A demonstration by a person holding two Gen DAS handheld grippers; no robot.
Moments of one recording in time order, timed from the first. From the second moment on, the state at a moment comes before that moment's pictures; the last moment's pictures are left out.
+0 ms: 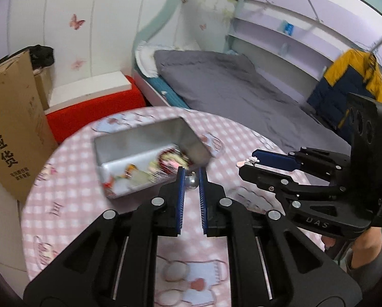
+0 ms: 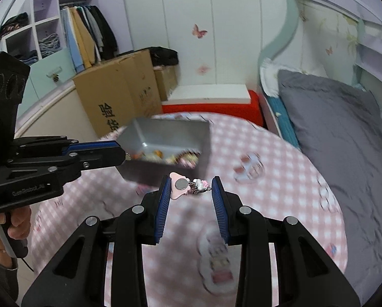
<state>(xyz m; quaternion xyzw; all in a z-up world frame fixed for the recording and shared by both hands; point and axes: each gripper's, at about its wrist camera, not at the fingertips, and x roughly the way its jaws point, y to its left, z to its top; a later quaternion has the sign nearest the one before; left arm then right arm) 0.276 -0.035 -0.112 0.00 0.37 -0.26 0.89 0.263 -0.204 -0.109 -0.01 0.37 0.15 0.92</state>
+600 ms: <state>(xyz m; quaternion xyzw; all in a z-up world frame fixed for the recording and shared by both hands) 0.347 -0.015 -0.152 0.01 0.40 -0.21 0.89 0.332 -0.164 -0.124 0.00 0.39 0.17 0.91</state>
